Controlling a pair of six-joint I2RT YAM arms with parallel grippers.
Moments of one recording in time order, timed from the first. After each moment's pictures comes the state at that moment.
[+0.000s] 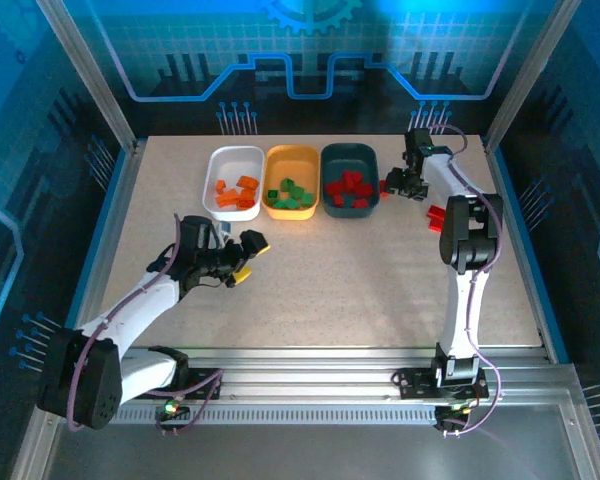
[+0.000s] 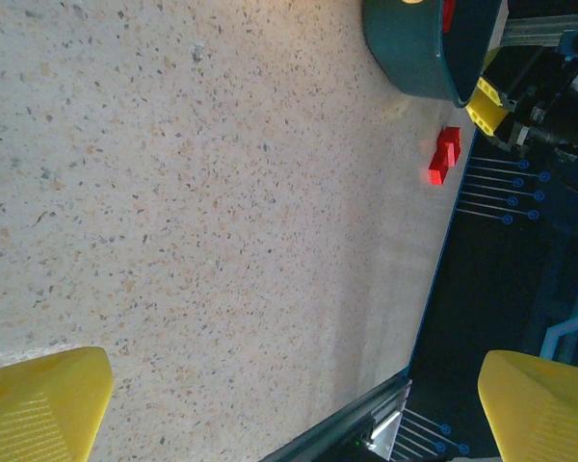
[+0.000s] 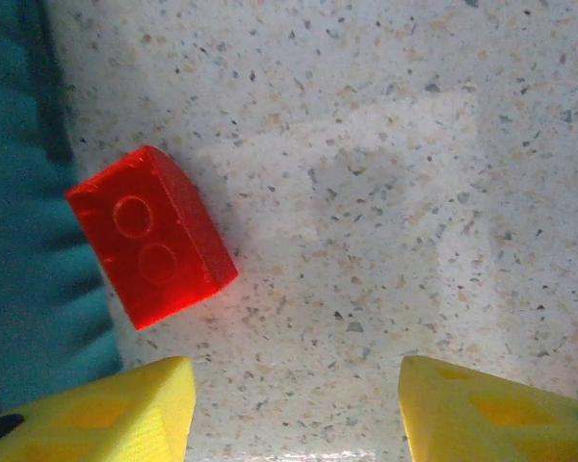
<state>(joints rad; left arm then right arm) -0.23 1.15 0.60 -0.20 0.58 -1.03 0.05 2.23 1.86 -0.83 -0.04 0.31</state>
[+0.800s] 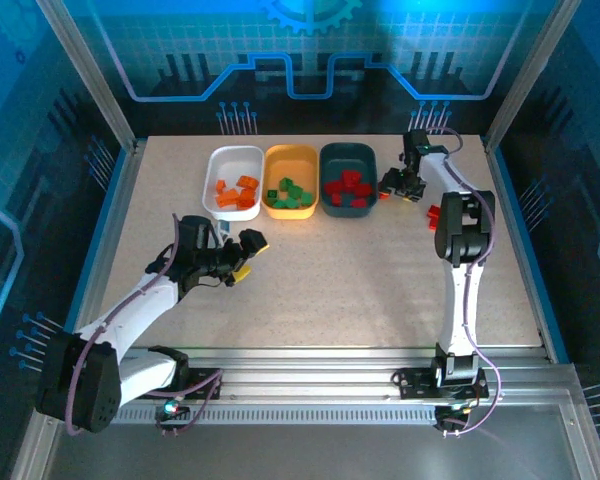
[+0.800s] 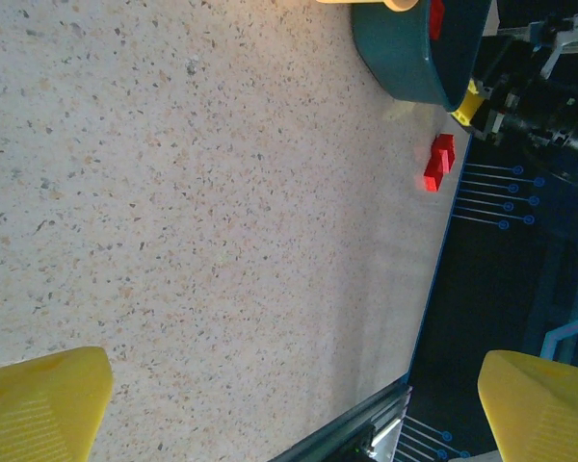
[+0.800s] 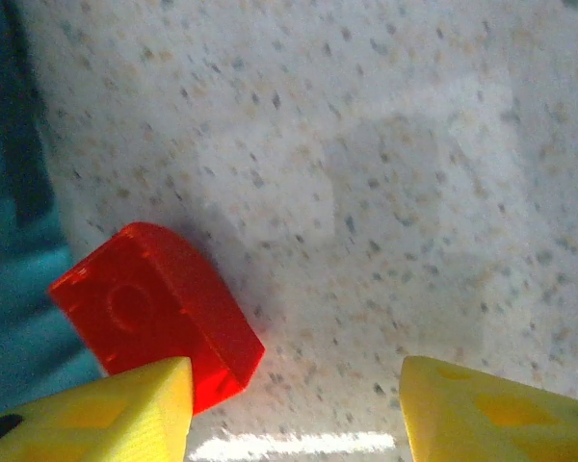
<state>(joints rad) -0.23 1.13 0.60 -0.20 0.57 -1.03 0.04 2.33 1.94 -0.85 -0.11 0.32</state>
